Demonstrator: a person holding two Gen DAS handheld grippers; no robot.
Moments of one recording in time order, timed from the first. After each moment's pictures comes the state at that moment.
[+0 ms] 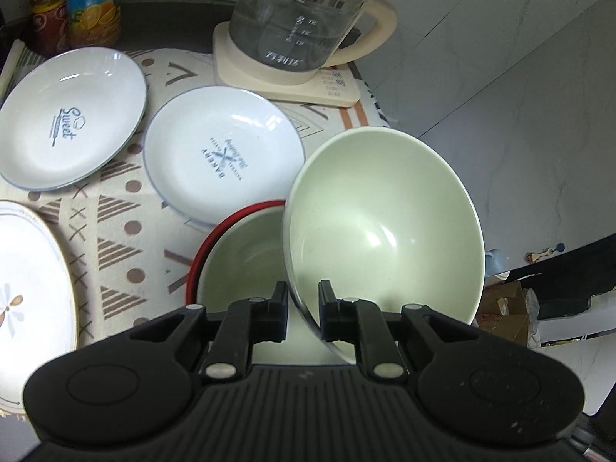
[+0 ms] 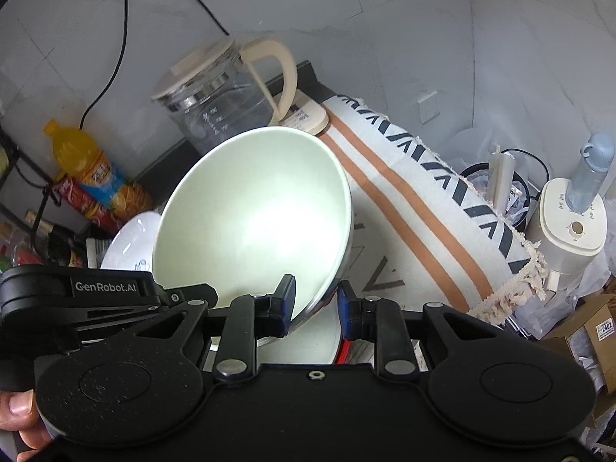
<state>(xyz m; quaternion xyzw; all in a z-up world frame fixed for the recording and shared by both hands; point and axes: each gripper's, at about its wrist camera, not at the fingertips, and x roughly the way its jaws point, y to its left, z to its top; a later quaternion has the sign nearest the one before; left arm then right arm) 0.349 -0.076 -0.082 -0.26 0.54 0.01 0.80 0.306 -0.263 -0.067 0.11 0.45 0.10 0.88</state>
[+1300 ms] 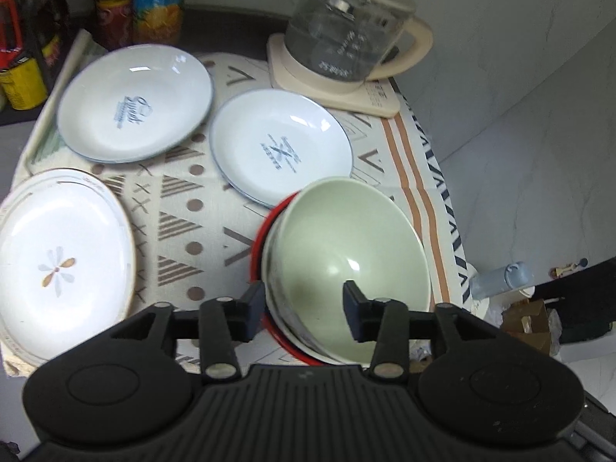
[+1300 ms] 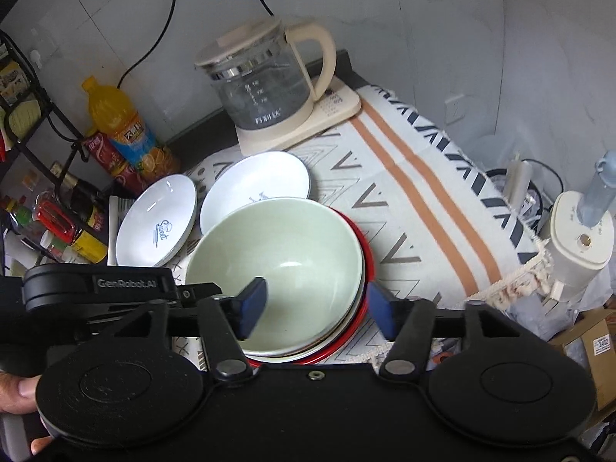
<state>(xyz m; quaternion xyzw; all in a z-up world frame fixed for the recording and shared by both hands) 0.302 -0.064 -0.064 -0.25 0.52 0.08 0.81 0.274 -0.250 -0.054 0.07 0.45 0.15 0.87</state>
